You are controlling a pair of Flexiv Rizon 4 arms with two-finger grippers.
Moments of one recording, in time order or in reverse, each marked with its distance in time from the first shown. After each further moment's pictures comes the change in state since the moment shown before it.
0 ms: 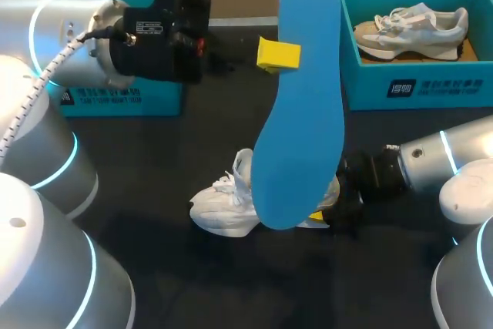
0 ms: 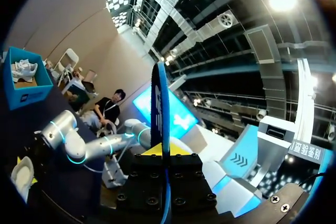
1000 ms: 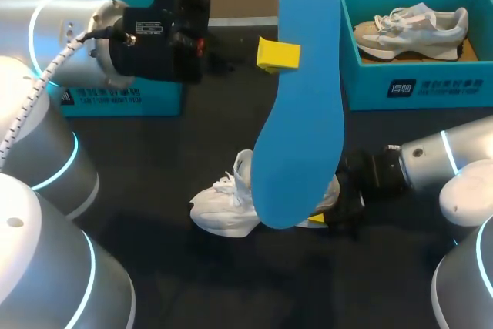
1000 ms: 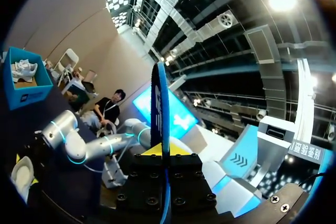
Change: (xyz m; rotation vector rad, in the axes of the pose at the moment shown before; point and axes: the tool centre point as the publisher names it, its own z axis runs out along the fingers) left arm 0.000 0.000 0.000 0.001 0.000 0.000; right arm -0.002 -0.005 -0.005 0.042 -0.025 0.028
